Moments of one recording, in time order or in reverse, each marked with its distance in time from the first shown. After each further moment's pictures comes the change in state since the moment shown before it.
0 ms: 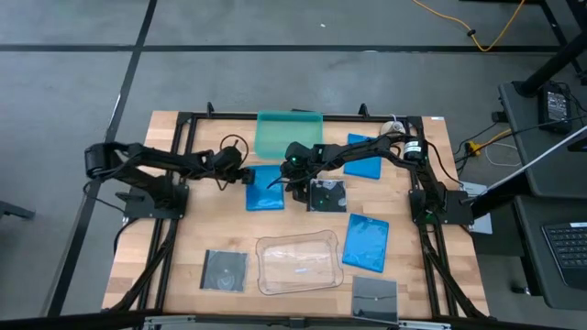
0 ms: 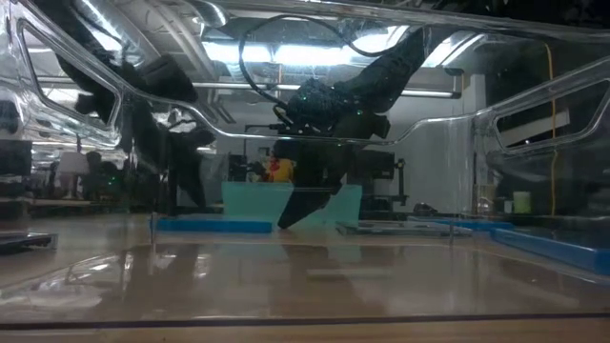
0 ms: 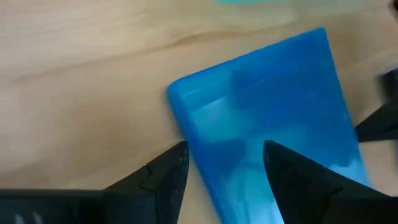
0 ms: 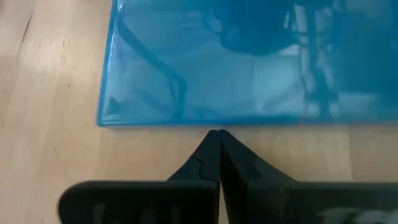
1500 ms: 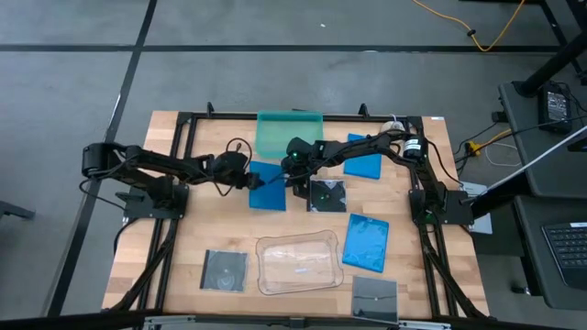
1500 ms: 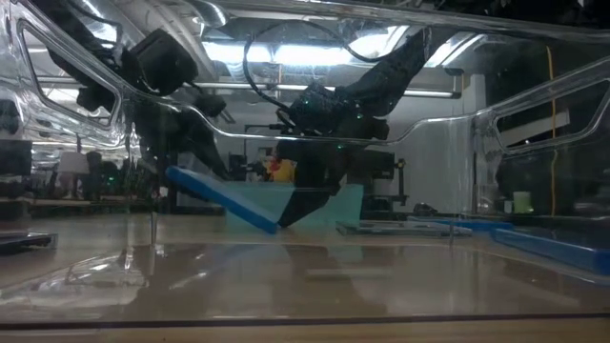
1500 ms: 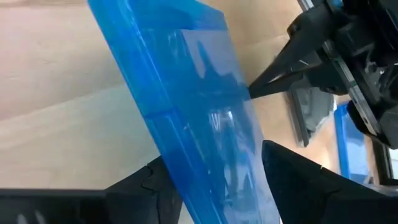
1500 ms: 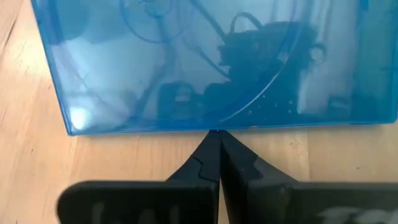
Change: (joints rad) left arm -0.119 -0.078 0.004 0.111 0.061 -0.124; right arm -0.036 0.003 0.000 0.028 -0.009 -0.027
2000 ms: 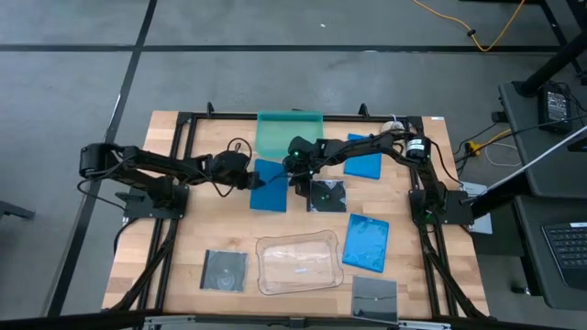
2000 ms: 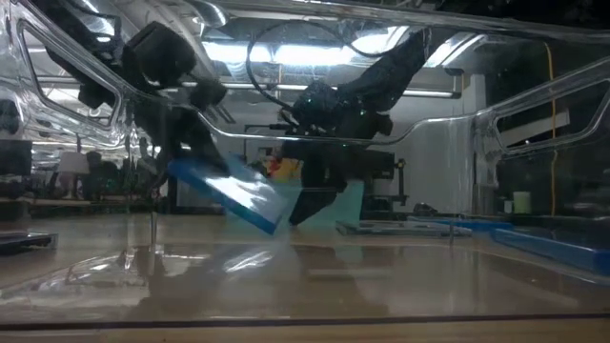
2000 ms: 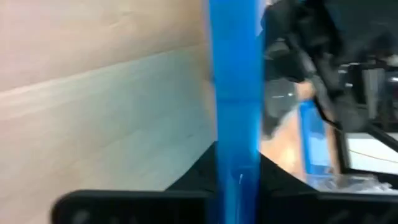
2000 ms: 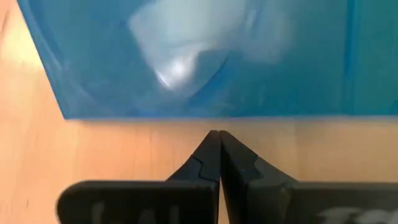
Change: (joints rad) left arm -0.013 -0.032 0.000 0.069 0.041 -0.034; right arm -0.001 -0.050 -0.005 -0.058 0.015 0.023
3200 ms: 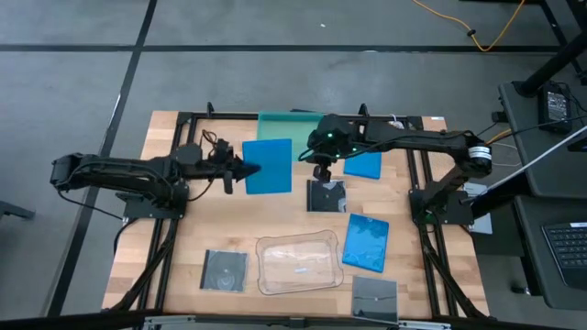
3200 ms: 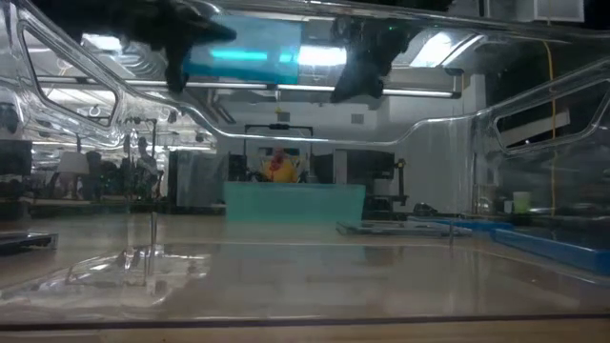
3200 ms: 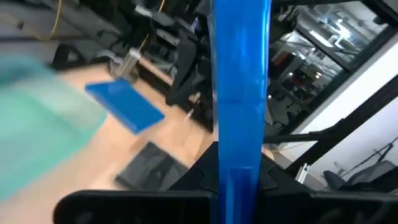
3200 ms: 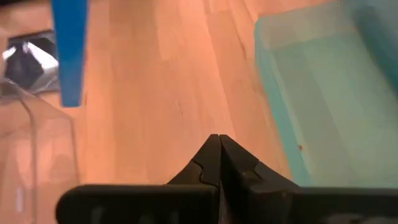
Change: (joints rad) left arm -0.107 -0.457 0.080 0.003 -0.113 0.512; right arm 0.054 -0.524 0.004 -0.347 0.236 0.182
